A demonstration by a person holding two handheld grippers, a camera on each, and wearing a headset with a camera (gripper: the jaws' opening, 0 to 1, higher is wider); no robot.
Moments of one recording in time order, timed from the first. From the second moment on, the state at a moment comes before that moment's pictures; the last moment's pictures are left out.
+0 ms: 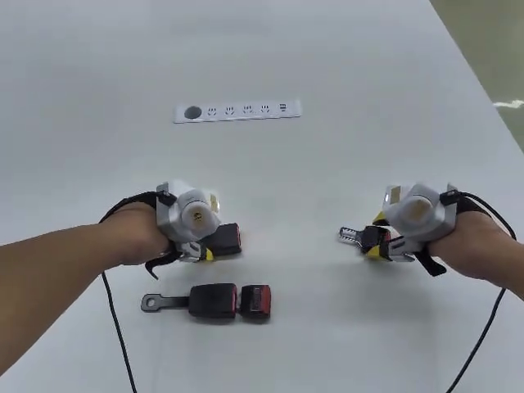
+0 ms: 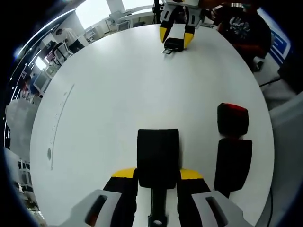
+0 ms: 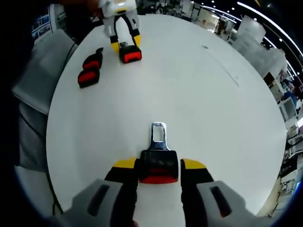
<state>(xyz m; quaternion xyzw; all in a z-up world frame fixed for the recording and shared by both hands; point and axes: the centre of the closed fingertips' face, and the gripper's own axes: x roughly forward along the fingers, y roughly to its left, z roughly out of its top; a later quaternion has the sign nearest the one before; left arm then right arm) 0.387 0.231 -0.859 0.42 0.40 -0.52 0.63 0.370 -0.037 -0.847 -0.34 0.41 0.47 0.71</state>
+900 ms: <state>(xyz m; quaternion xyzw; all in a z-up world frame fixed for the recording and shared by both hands) 0.382 0.230 -0.862 0.45 0.39 -0.53 0.60 0.362 0.065 -0.850 -0.37 0.37 0.54 0.66</state>
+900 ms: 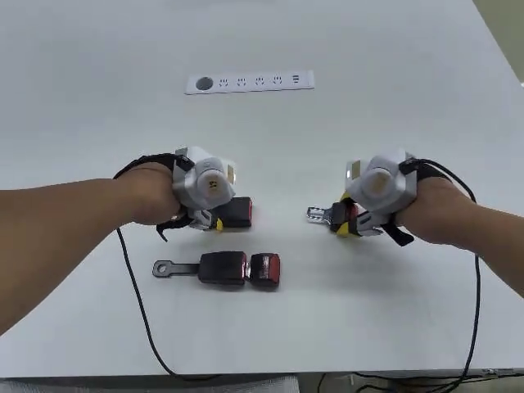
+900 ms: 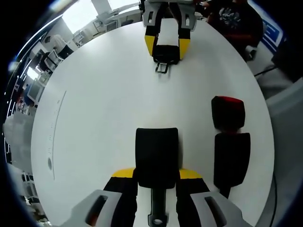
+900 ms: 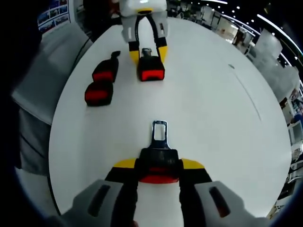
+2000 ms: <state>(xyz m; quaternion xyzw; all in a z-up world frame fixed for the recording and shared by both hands) 0.381 0.230 -0.861 0.45 0.39 -0.53 0.60 0.377 0.156 -0.856 -0.41 0.32 0.56 0.64</state>
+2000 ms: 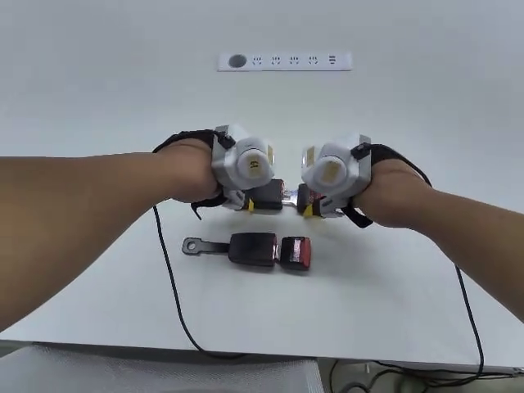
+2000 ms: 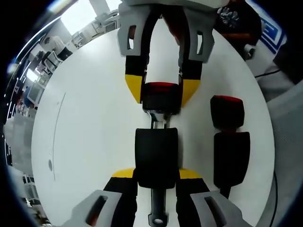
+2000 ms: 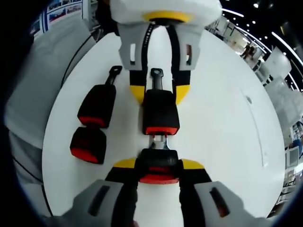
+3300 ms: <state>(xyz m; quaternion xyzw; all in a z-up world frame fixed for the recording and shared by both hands) 0.373 0.228 -0.853 0.44 0.38 -0.54 0.60 0.378 0.156 -0.859 -0.38 0.32 0.58 0.64</state>
